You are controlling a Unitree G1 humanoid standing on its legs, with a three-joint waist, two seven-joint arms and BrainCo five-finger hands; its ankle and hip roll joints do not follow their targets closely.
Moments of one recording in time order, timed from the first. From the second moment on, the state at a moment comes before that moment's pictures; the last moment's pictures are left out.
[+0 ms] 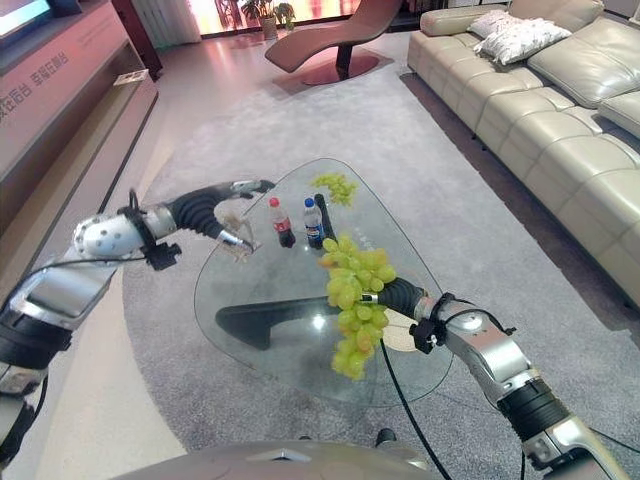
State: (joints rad) left arm -0.30 0.89 -0.24 -0.08 -0.17 -0.01 -0.44; right arm -0.08 -0.64 0.35 0.00 0.53 0.20 0.48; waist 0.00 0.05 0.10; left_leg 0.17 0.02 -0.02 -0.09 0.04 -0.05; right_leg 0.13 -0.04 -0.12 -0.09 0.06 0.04
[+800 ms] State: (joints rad) left arm 0.02 0.39 -0.18 0.87 -0.23 -0.06 -0.02; right arm -0.15 -0.57 0.16 0.36 0.49 0.00 0.26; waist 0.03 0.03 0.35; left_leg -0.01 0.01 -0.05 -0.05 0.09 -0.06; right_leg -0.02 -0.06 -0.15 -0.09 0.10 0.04
